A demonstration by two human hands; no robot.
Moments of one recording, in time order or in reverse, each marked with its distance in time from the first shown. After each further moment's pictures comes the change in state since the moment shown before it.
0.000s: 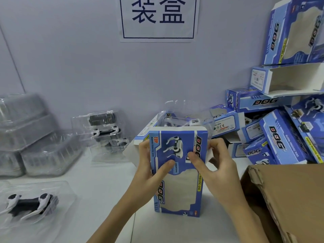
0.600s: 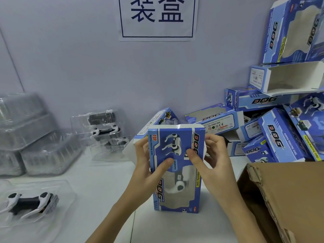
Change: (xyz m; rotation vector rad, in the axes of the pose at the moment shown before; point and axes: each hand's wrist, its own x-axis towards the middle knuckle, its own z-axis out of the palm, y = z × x) left_hand 0.000 -0.001 0.001 -0.017 0.033 0.050; right_hand 0.001 -0.003 0.006 0.097 0.009 0.021
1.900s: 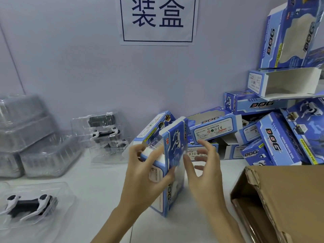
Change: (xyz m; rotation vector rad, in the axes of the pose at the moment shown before) left_hand -0.004 -0.012 -0.012 0.799 0.180 0.433; right_hand -0.013 0.015 0.022 -0.236 0.155 -0.019
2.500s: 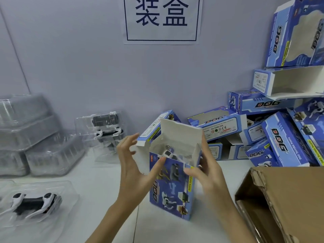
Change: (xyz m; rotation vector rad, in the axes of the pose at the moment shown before) left_hand 0.004 -0.014 -0.007 -0.275 0.177 -0.211; right_hand 0.007 0.003 -0.007 0.394 -0.348 0.034
